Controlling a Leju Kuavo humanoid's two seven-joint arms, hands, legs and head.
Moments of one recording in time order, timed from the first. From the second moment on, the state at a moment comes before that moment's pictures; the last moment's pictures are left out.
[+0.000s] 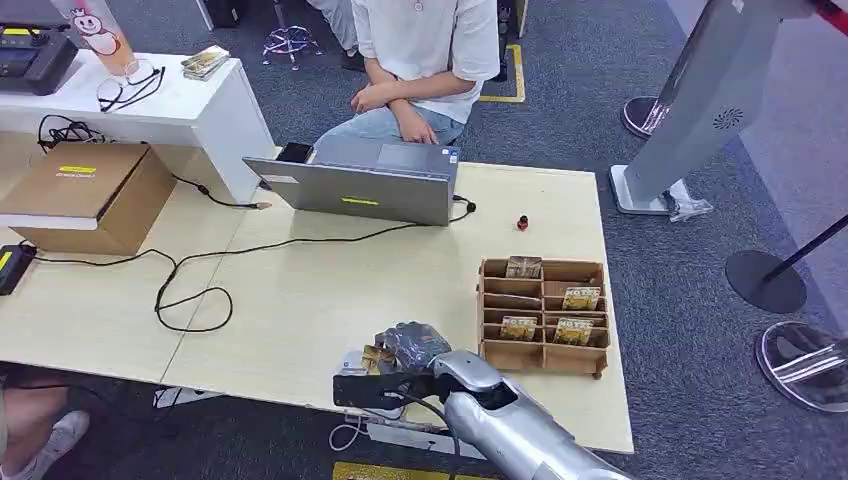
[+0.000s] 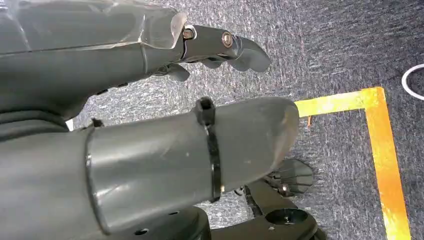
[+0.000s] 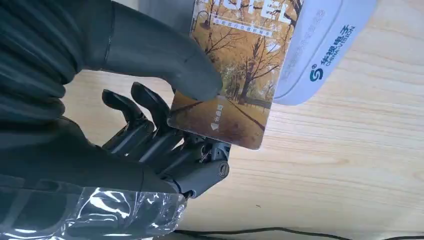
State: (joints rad) left arm -0.11 -0.16 0.69 -0.22 -0.86 0.21 -0.15; right arm -0.57 0.16 0.90 -0.77 0.67 0.10 0.05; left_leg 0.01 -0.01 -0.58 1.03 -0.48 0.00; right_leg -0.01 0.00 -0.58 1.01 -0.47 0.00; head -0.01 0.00
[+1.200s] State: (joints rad) left arm -0.11 -0.16 0.69 -0.22 -0.84 0.21 -0.15; right arm -0.57 0.16 0.90 -0.78 0.65 0.09 0.04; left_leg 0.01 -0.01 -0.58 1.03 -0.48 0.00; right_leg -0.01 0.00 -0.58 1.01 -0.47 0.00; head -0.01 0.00
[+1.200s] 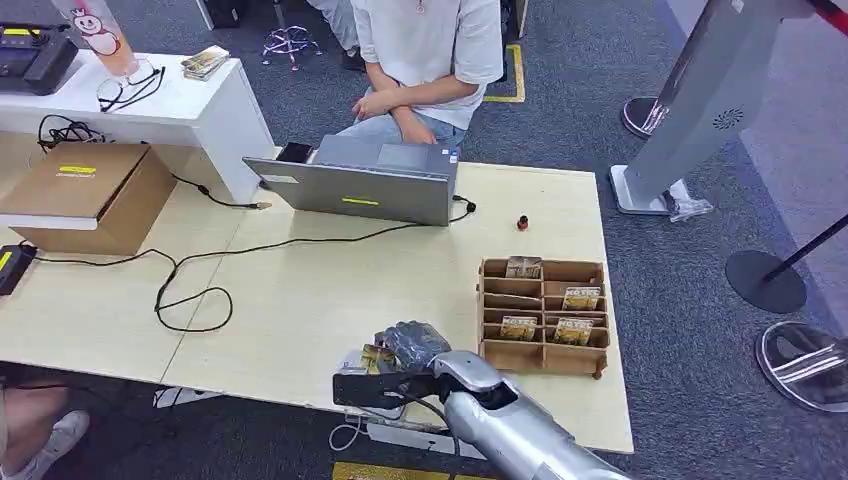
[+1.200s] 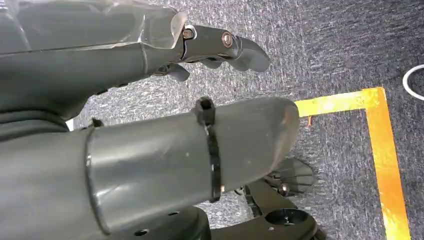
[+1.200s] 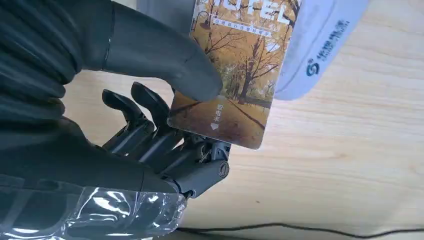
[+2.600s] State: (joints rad) left arm -0.07 -0.16 0.67 -0.22 -0.81 0.25 -0.22; right arm -0.40 0.04 0.64 -1.41 0.62 -0.09 -0.12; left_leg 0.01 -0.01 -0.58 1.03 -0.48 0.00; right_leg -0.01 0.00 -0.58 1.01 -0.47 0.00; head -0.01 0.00
